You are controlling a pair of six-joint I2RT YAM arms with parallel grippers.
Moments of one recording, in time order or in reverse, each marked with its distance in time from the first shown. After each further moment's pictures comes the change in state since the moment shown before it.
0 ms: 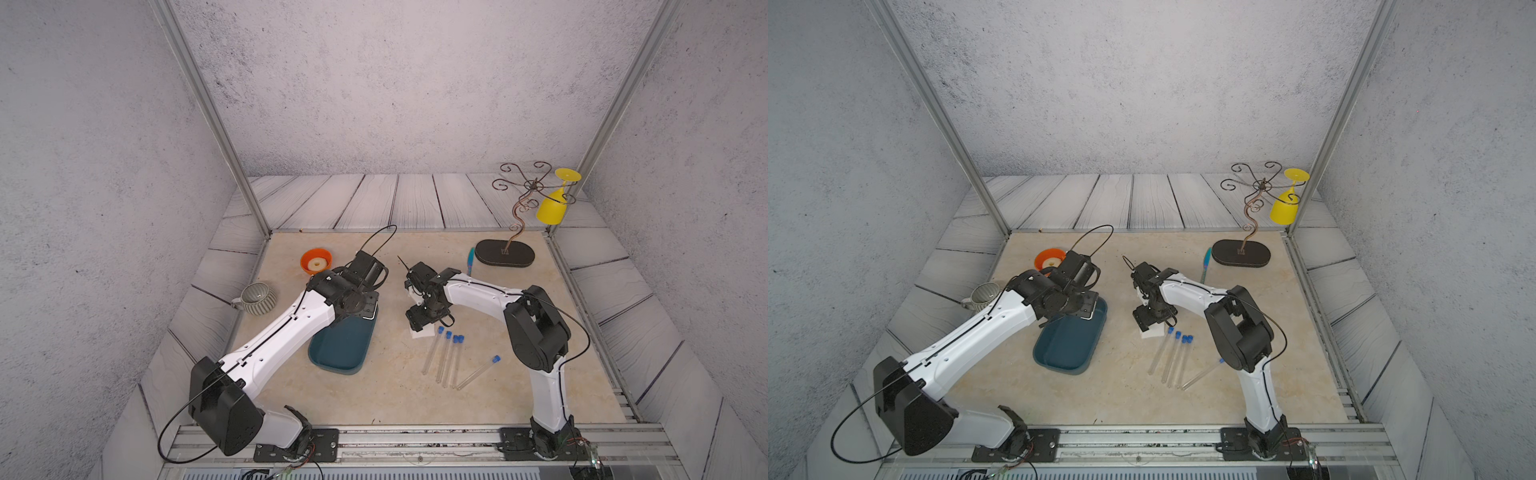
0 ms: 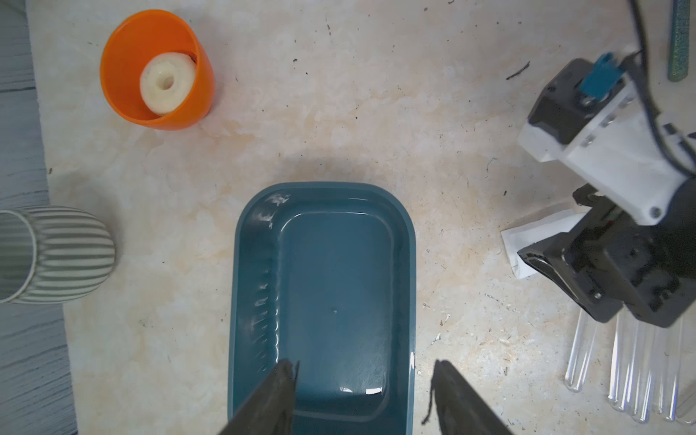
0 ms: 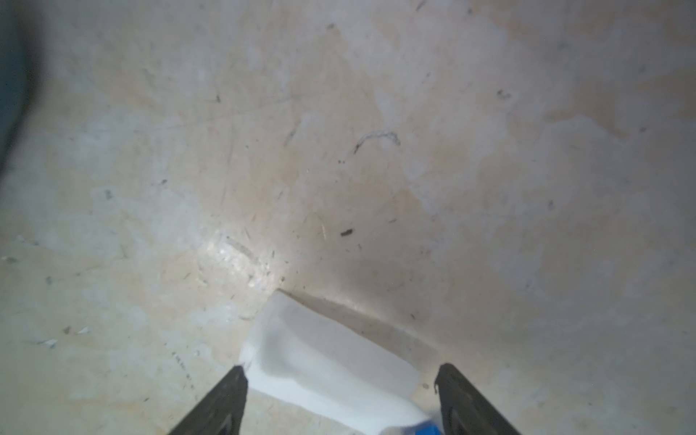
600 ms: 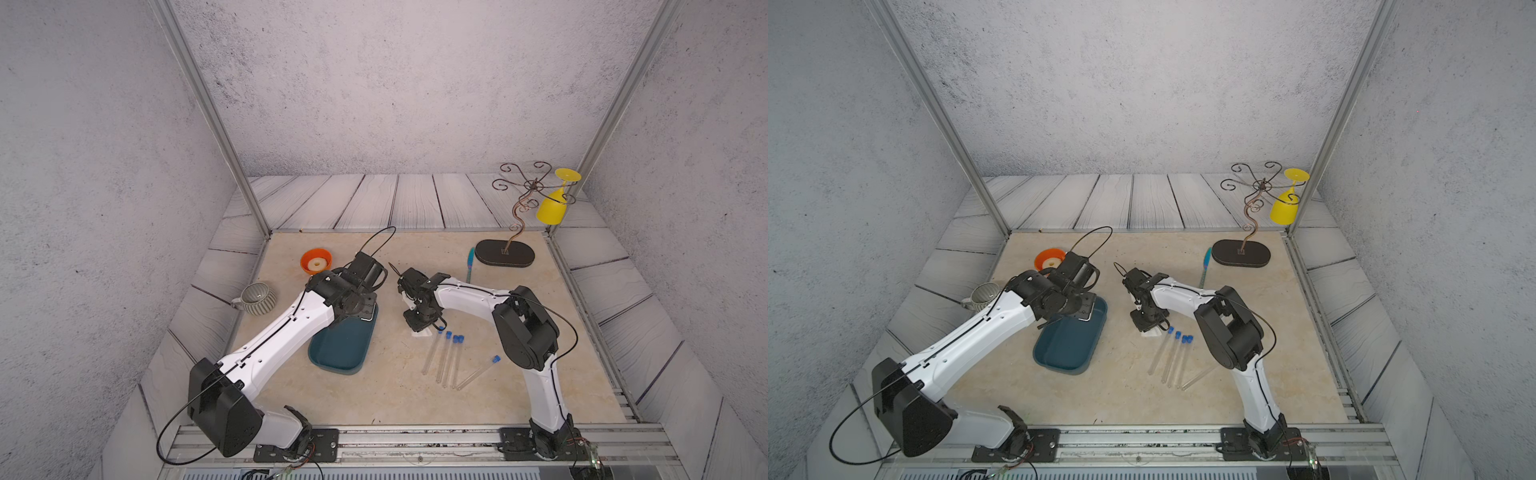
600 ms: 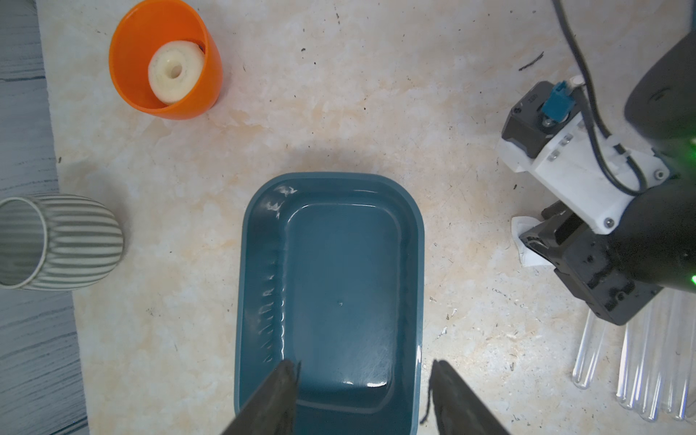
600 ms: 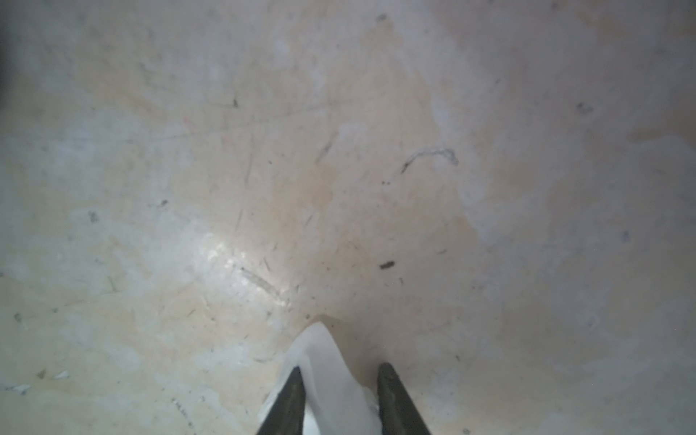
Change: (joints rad) left arm 0.000 -0.001 -0.002 -0.019 -0.005 -0.003; right arm 0.040 0.041 0.023 0.024 0.029 0.026
